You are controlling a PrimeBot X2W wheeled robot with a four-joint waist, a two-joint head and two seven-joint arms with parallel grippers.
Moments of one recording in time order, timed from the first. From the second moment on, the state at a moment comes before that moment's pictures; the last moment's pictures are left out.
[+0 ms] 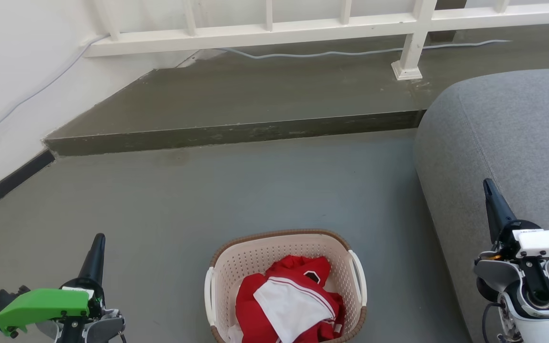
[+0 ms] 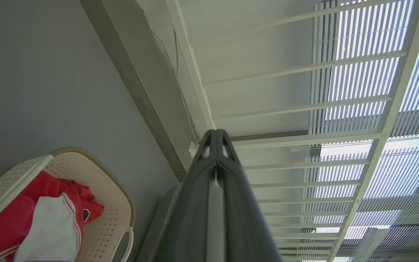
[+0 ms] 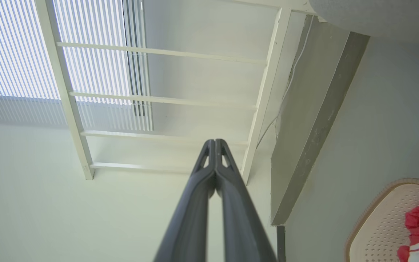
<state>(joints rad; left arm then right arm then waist) -0.04 0.06 0.00 0.26 -1.53 -0.12 0.03 -0.09 -0.09 -0.03 0.27 1.52 0.10 0.02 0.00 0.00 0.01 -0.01</state>
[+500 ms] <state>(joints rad) -0.05 0.07 0.02 0.28 -1.64 -0.12 0.06 -0.09 -0.08 -0.07 0.27 1.65 0.11 0.06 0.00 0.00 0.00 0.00</state>
